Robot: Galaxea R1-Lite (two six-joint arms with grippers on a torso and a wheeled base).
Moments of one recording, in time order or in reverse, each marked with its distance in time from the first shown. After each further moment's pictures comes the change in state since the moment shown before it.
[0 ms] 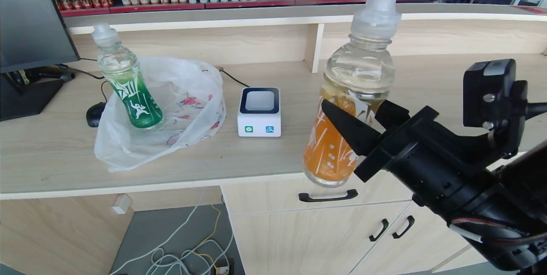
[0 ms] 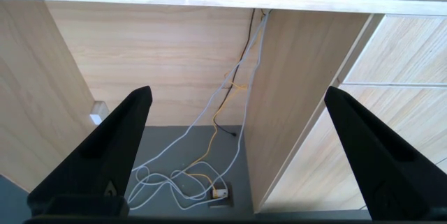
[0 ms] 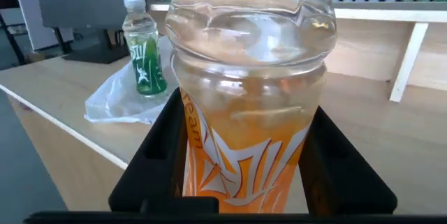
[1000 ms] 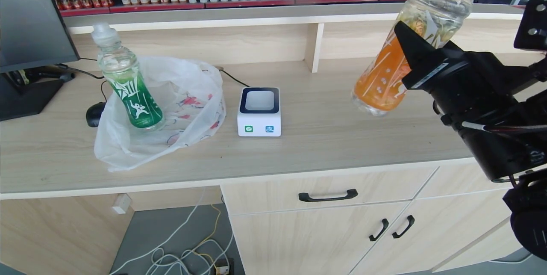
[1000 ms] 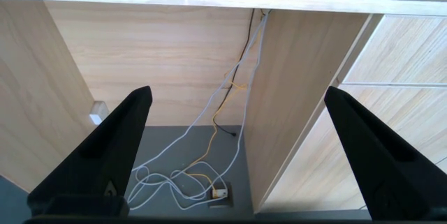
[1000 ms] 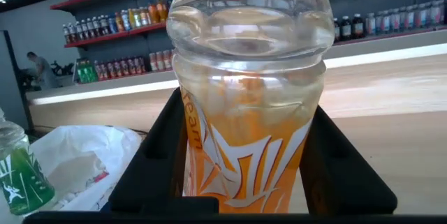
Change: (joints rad) left arm -0.001 0.000 0.000 0.000 0.000 -0.001; right arm -0.280 0.028 -0.171 -0.071 -0.081 0.106
